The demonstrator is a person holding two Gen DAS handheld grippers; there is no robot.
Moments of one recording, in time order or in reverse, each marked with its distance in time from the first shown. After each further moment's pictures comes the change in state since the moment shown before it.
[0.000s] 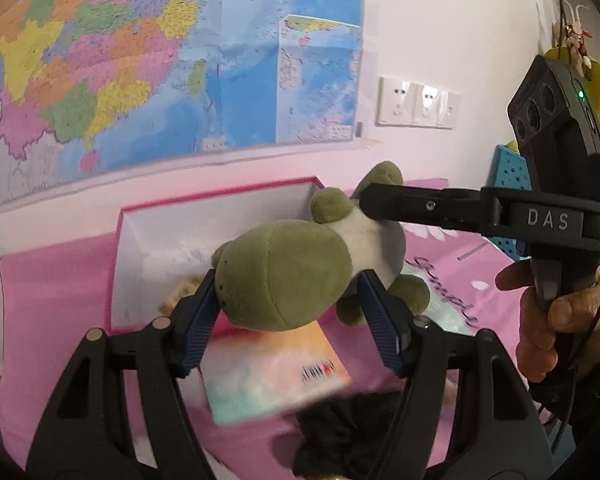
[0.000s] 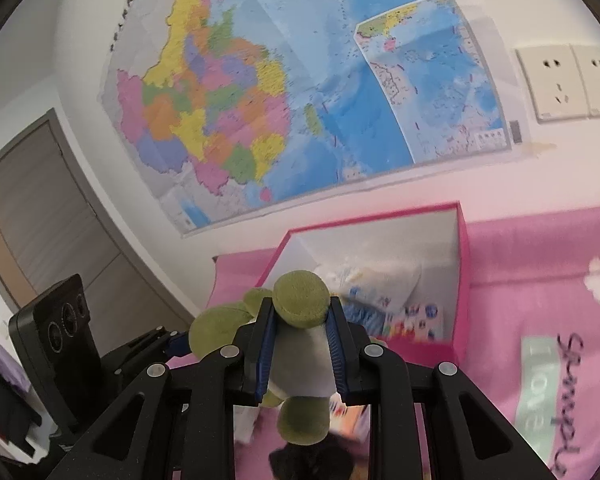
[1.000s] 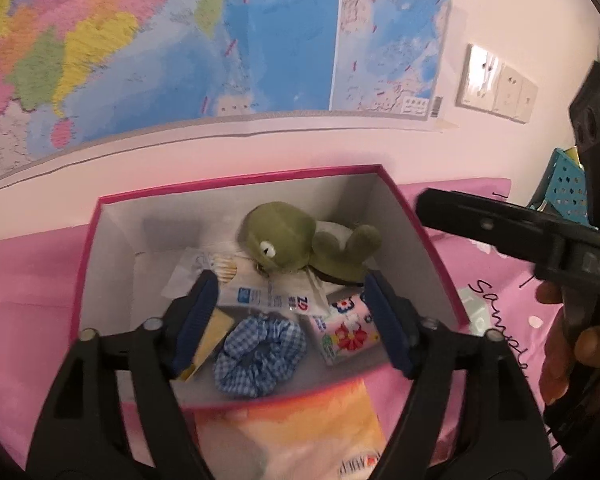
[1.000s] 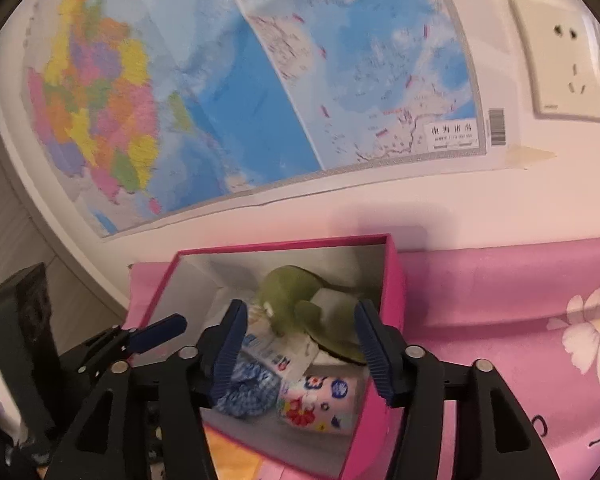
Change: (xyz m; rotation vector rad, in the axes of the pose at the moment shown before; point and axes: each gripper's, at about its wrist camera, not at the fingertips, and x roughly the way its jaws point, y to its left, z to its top) left arm 0.092 0.022 0.023 -0.091 0.129 0.100; right arm 0.076 -0.075 0.046 0.017 0.077 -0.198
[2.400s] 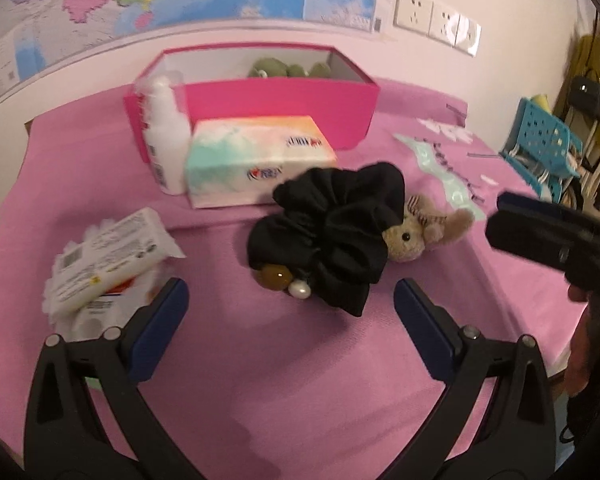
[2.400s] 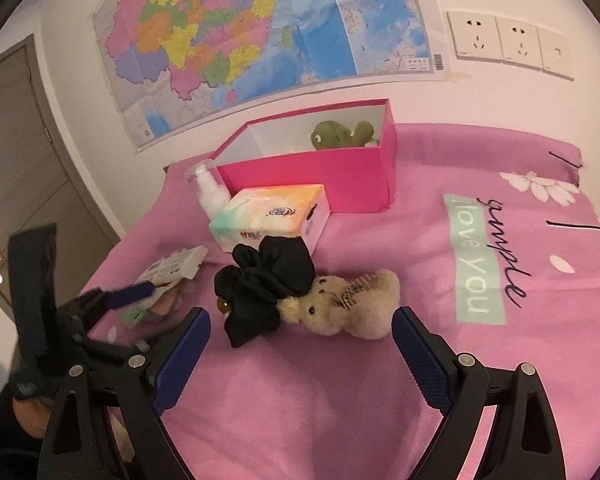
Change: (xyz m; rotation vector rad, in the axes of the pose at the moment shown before) left arm -0.104 -0.033 -0.203 -0.056 0.068 0.013; right arm -0.145 0.061 -0.220 -0.114 0.042 -0.065
